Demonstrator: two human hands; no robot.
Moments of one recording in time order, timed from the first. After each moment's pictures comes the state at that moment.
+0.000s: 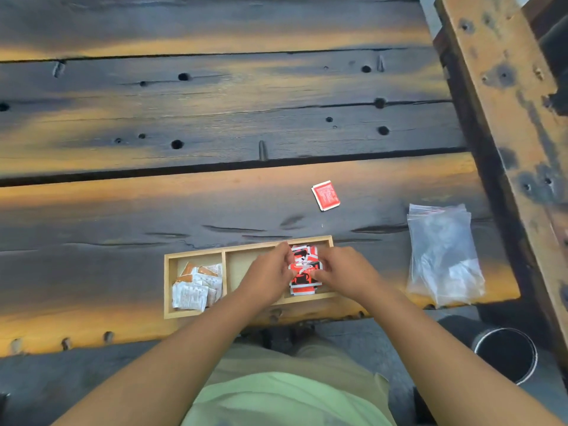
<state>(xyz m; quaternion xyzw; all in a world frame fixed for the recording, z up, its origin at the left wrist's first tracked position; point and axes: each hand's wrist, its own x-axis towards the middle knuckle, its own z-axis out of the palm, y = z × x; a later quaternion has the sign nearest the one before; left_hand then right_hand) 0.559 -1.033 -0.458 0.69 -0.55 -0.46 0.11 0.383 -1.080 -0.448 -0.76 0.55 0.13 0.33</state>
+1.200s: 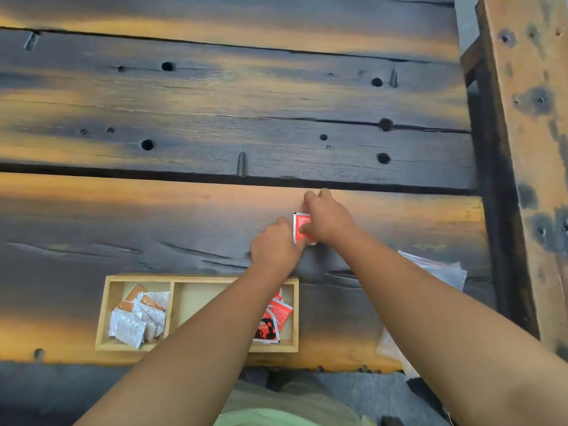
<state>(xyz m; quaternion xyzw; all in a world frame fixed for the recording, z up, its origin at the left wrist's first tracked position) 0.483 -1.174 -0.498 0.82 -0.49 -0.30 0.01 0.390 -1.266 -0.492 -0.77 0.54 0.15 0.30</state>
